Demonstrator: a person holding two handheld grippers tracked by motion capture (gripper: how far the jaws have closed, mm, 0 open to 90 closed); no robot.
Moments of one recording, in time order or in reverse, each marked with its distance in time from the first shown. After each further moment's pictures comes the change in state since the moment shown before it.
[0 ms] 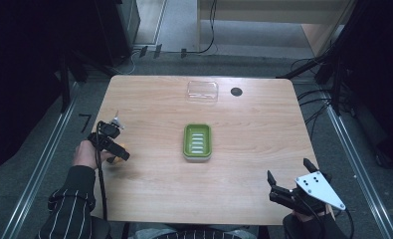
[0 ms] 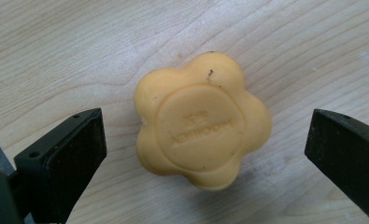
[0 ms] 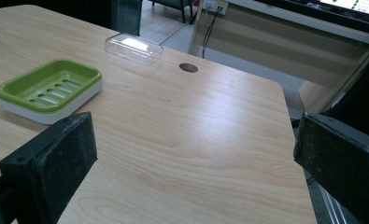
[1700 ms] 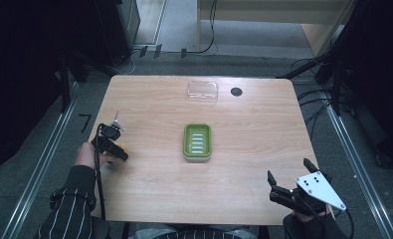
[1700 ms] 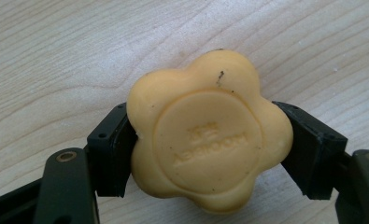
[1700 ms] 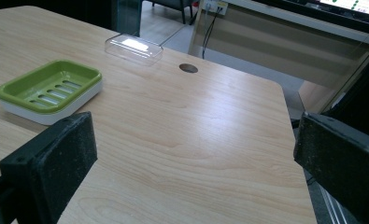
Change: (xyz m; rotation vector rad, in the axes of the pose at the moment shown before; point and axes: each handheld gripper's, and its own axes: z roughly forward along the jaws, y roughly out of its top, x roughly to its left) left arm 0.003 -0.003 0.015 -0.006 -0.025 -0.002; right arm 0.000 0.000 0.000 -0.001 0.001 0.003
